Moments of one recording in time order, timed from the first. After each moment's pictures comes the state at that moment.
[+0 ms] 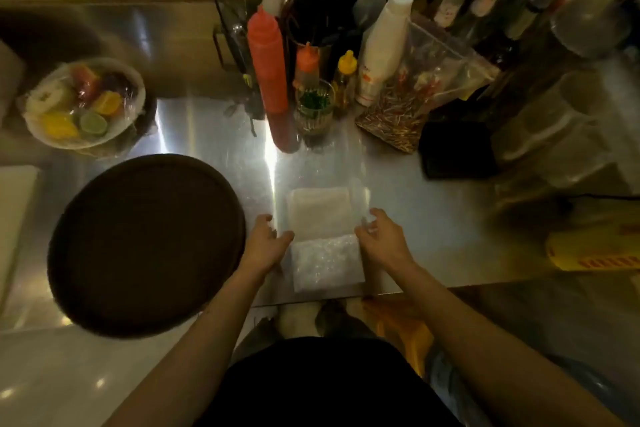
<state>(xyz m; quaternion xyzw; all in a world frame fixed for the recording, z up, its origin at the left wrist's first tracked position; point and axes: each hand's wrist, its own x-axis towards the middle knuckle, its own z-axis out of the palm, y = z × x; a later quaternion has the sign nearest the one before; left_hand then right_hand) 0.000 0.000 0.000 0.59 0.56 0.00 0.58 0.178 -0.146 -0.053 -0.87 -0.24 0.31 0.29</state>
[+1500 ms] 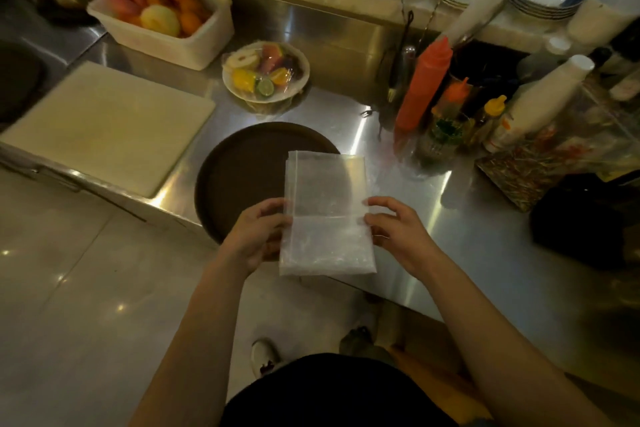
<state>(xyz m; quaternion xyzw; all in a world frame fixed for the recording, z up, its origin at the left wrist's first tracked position) -0.175 0.006 0.066 0.35 0.57 0.24 0.70 0.066 -0.061 0.050 -0.62 -0.26 0.58 0.45</state>
